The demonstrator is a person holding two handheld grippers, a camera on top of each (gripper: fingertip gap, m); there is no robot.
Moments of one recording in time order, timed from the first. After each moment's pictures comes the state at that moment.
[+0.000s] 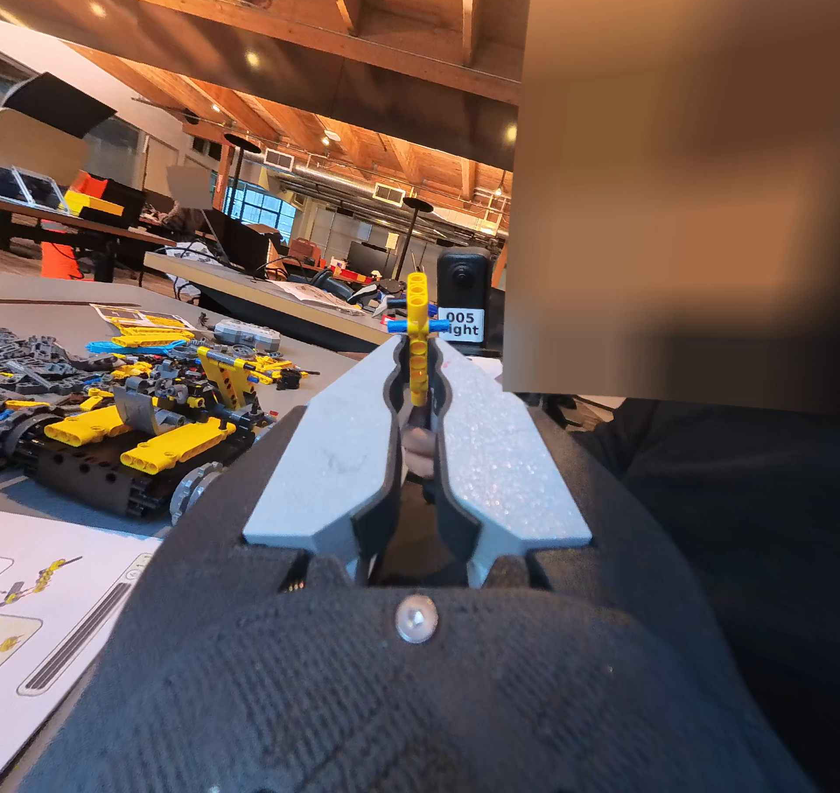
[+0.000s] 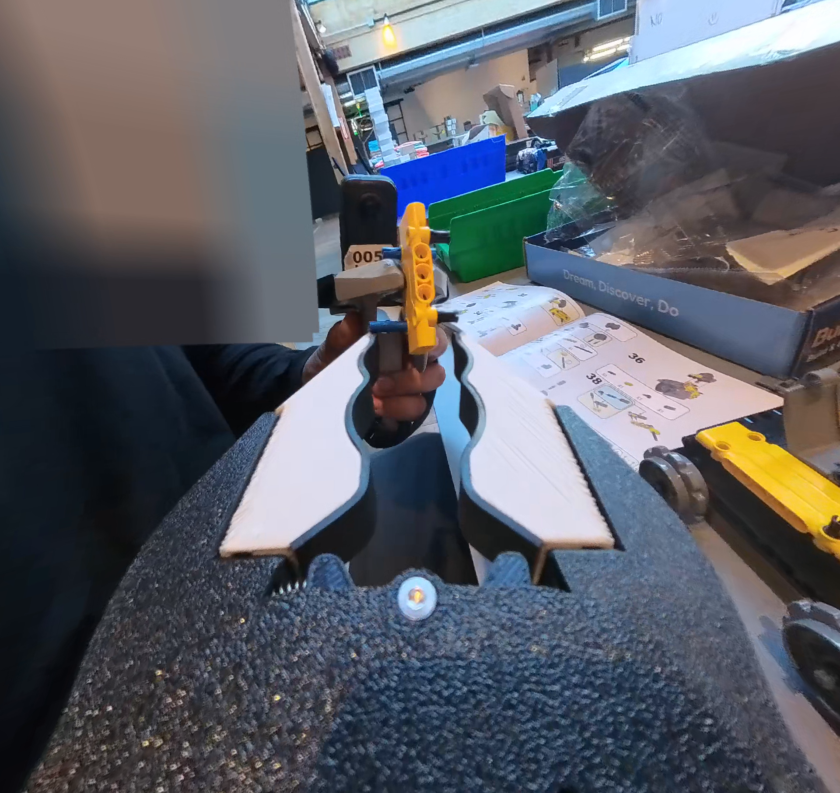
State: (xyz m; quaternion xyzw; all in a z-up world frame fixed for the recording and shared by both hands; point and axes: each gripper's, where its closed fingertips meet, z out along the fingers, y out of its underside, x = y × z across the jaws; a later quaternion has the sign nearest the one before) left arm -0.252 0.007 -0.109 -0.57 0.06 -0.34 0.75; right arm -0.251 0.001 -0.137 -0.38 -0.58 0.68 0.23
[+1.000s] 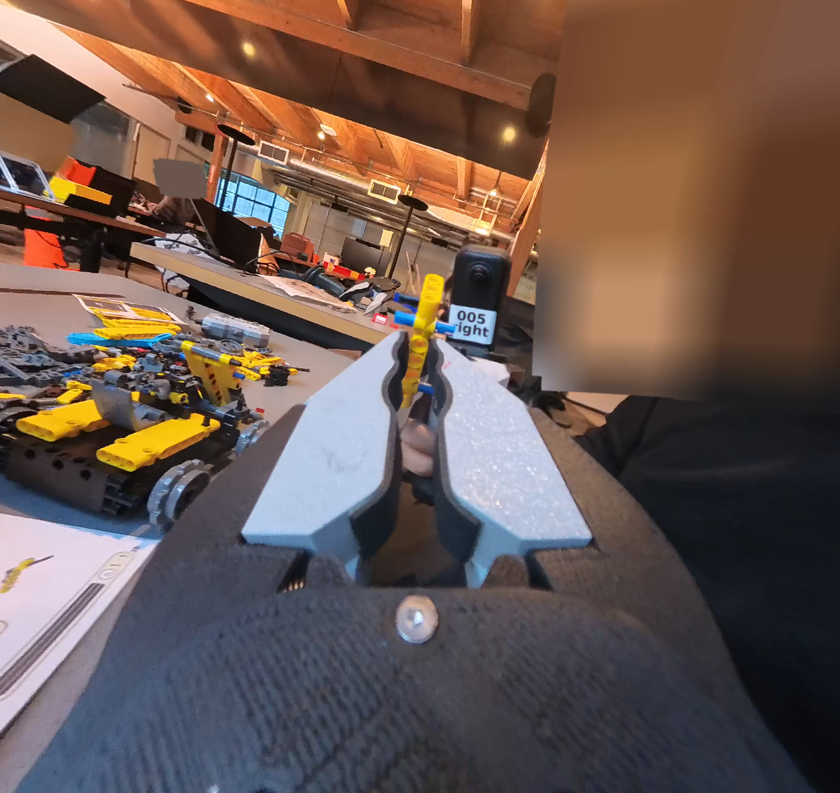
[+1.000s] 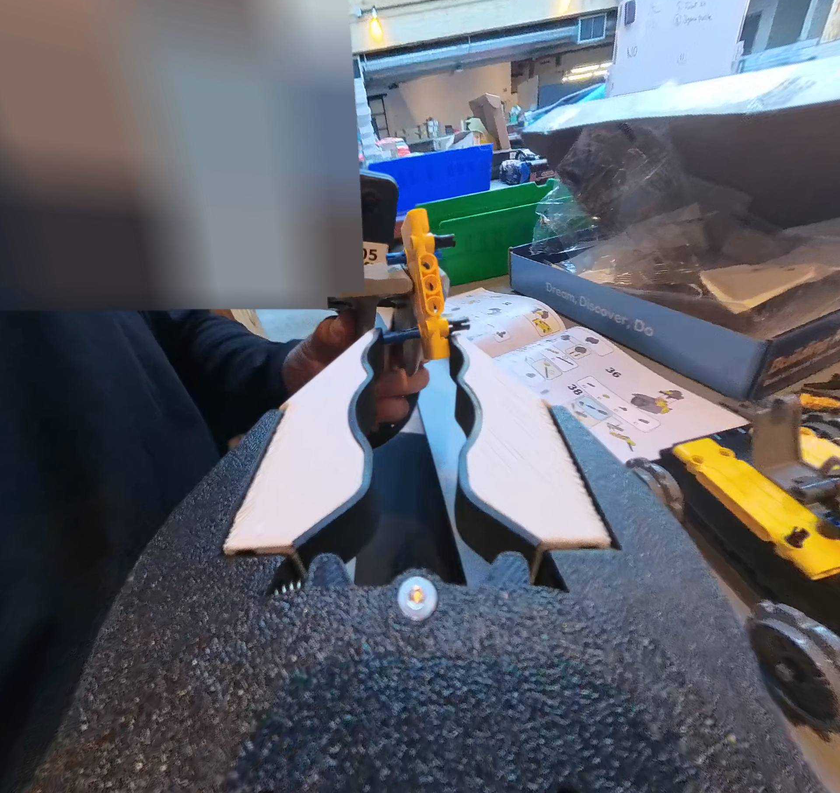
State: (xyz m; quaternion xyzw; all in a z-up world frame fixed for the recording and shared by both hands) left arm -0.247 0.006 -0.108 -0.57 0.05 -0.36 0.74; right arm -0.248 -0.004 -0.134 -0.37 -0.60 0.66 0.27
